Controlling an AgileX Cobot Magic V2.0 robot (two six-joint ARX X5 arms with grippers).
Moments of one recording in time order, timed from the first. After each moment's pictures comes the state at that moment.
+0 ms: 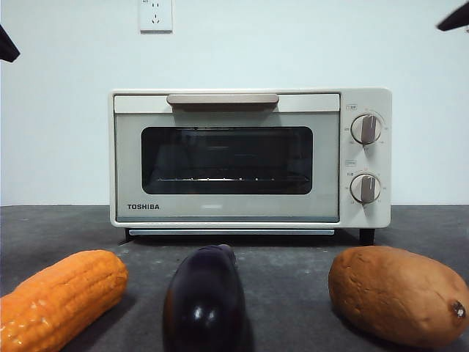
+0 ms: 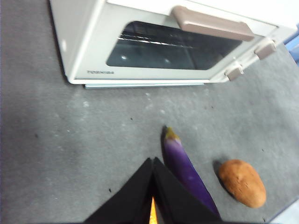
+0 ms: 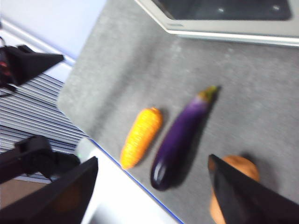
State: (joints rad) left arm -0.17 0.74 0.77 -0.64 0.48 -0.24; right arm 0.27 0.78 0.88 -0.78 -0.75 0.33
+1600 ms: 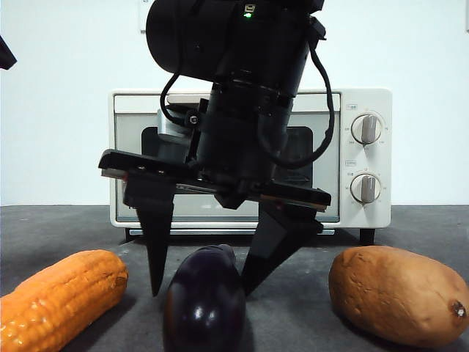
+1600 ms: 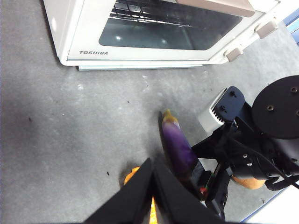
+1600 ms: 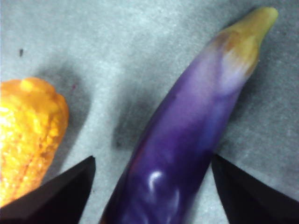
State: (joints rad) left arm -0.19 0.74 0.77 -0.70 0.48 -0.22; right arm 0.97 1.79 1.14 -0.55 -0.03 0.66
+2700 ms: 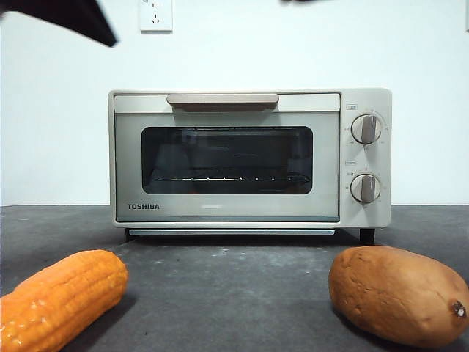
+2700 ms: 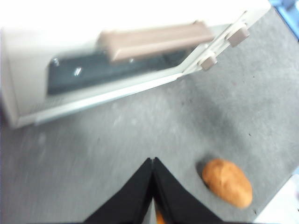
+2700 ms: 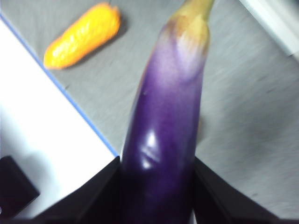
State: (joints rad) left arm -0.43 1.16 1.13 -0.66 0.36 -0.19; right arm 0.97 1.13 1.36 -1.28 0.03 0.16
